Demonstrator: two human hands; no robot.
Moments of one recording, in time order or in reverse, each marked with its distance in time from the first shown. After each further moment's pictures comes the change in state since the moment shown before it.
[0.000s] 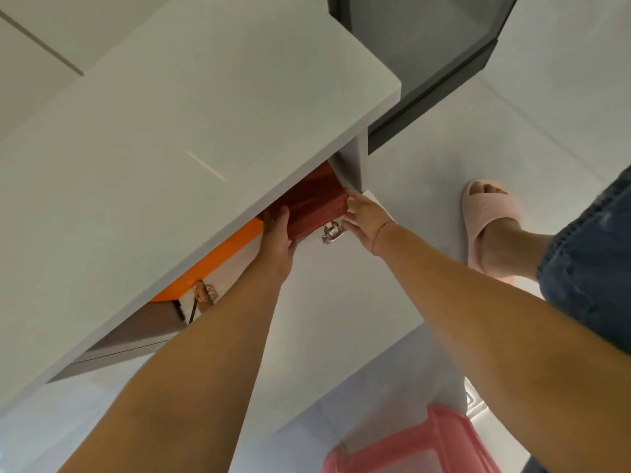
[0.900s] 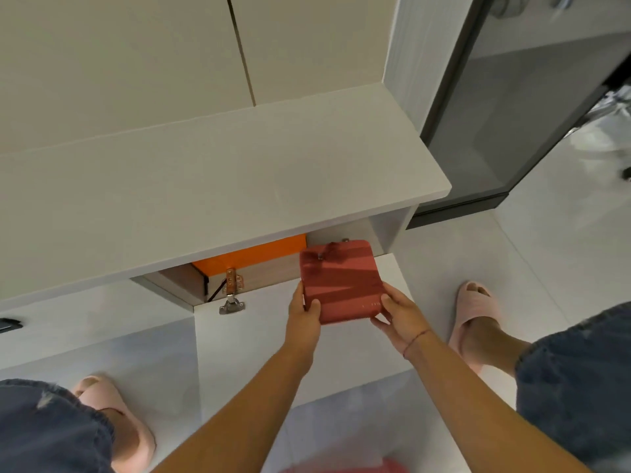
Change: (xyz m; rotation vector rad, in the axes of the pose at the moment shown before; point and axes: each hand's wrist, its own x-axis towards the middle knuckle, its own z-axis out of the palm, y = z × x) left_hand -0.158 -0.057 -0.047 0.056 0.133 0.170; right_hand -0.160 0.027 0.001 -0.152 -0.049 -0.081
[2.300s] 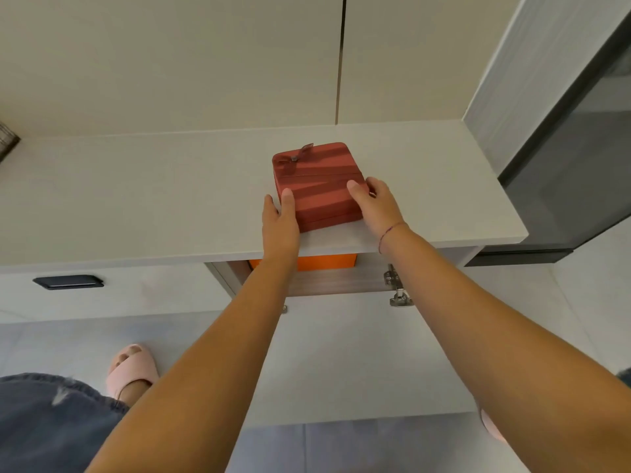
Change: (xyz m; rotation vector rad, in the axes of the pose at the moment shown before) left_hand 0.033 0.148 -0.115 -0.191 0.326 0.323; right_hand 0.022 -0.136 0.206 -0.576 -0.166 -0.502
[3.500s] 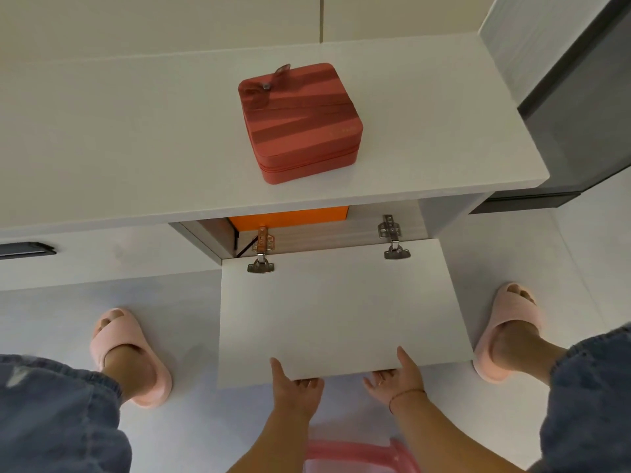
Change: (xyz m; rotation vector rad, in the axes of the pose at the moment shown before) left_hand -0.153 -0.287 -0.036 -0.963 0.381 -1.198; right_hand -0.195 0.294 -0.010 1.106 0.488 1.181
